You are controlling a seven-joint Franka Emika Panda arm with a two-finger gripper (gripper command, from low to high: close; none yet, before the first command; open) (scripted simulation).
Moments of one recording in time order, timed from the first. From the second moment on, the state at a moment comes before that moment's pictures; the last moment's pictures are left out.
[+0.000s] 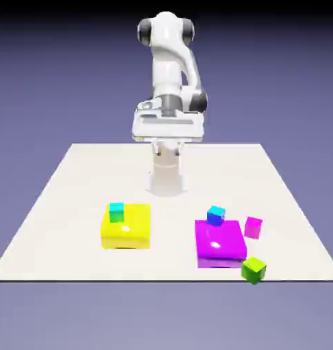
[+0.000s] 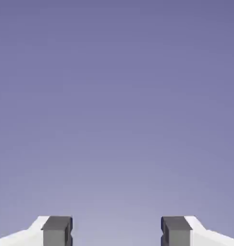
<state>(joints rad) 0.04 -0.53 0.01 -2.79 -0.01 3.01 0.73</state>
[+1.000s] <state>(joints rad) 0.57 0.38 0.19 -2.44 -0.28 2.66 0.63</state>
